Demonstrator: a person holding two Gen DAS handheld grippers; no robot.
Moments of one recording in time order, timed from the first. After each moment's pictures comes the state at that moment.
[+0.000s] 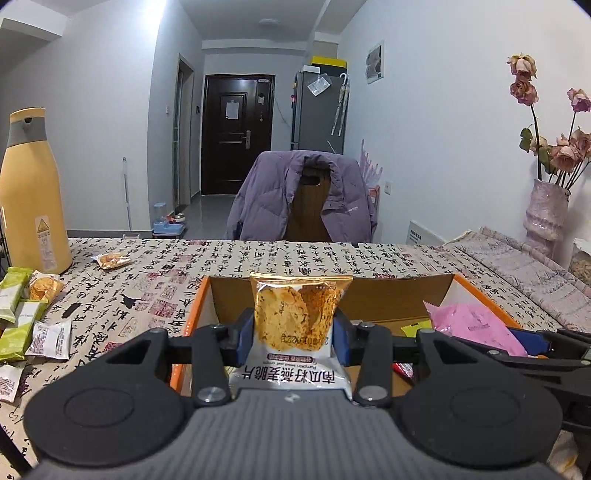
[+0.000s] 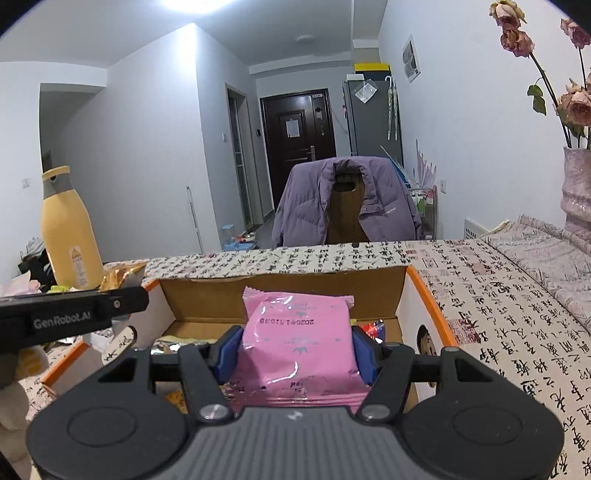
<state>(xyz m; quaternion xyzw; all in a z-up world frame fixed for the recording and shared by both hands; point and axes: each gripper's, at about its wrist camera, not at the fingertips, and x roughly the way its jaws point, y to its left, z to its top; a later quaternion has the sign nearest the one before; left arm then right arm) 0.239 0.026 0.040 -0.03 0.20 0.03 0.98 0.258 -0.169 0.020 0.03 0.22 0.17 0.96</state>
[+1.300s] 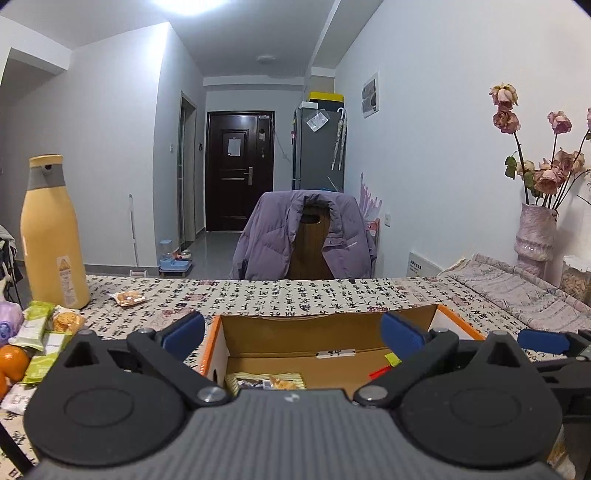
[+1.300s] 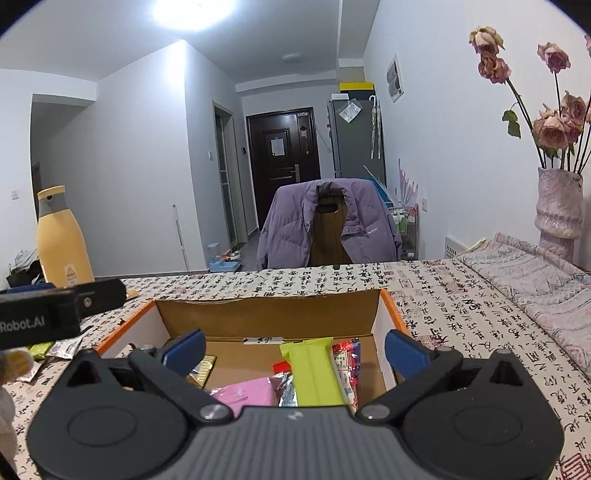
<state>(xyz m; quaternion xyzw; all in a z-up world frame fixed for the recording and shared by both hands) 0.192 0.012 0.073 -0.01 0.14 0.04 0.99 0.223 -0.183 0.048 0.03 0.18 0.15 0.97</state>
